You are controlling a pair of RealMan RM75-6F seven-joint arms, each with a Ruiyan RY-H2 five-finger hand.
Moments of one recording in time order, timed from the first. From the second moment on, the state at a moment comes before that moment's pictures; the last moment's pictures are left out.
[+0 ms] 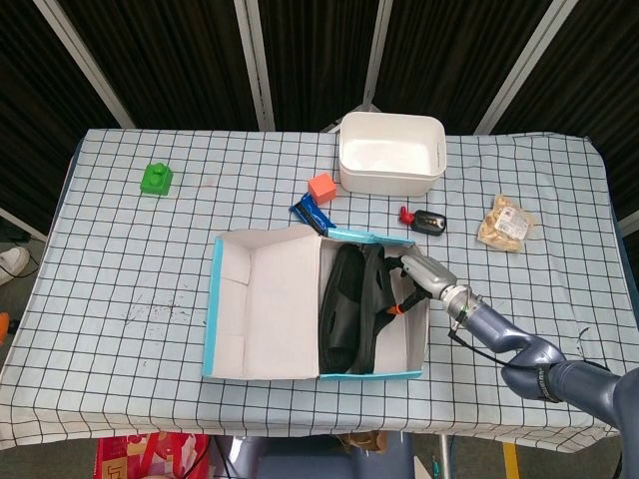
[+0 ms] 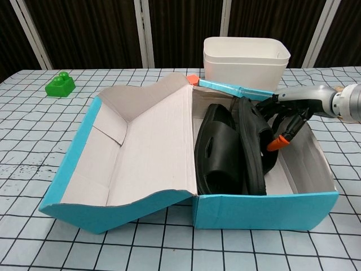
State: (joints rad) left arm -0.04 -1.14 -0.15 -1.55 1.45 1.67 0.14; right arm 0.90 -1.39 -0.02 -1.20 -1.43 0.65 0.78
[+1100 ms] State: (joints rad) left arm -0.04 -1.14 -0.14 -1.55 1.46 1.66 0.15; right arm 0.93 -1.26 0.06 -1.40 -1.30 0.47 0.56
